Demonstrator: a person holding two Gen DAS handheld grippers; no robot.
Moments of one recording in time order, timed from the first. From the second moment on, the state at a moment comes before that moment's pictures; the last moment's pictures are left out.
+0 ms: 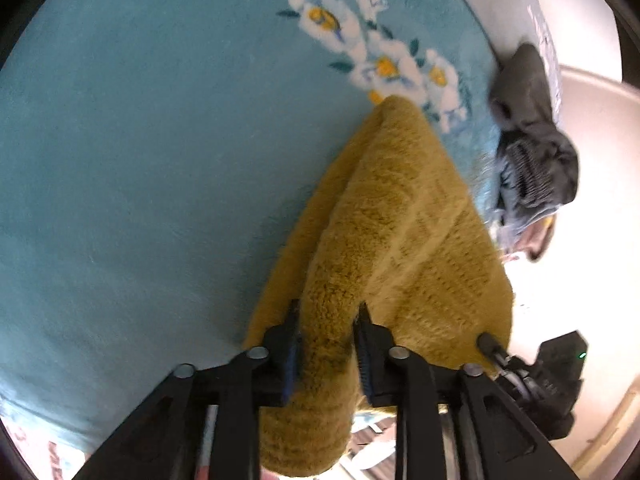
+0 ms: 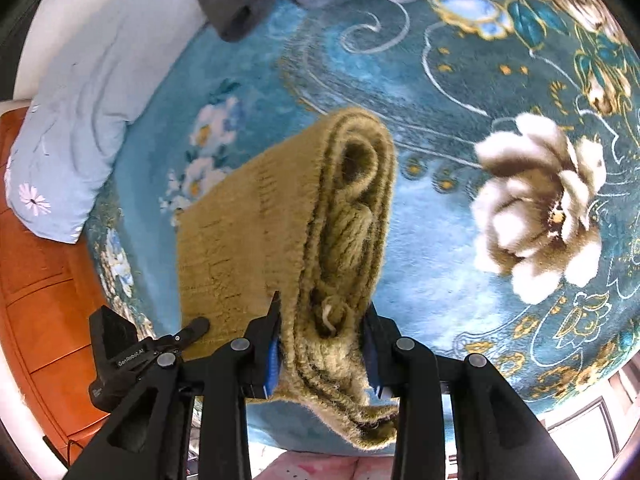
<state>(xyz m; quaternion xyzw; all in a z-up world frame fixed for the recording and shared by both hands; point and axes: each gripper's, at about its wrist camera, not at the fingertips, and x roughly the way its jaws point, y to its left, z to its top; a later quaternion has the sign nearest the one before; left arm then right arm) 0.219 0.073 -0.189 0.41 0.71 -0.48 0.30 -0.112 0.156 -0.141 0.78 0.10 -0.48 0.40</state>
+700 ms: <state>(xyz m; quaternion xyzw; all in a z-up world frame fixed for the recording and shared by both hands) 0.206 0.067 -0.252 0.35 0.78 -0.45 0.25 -0.136 0.146 -0.206 0.82 0.11 -0.44 0.35</state>
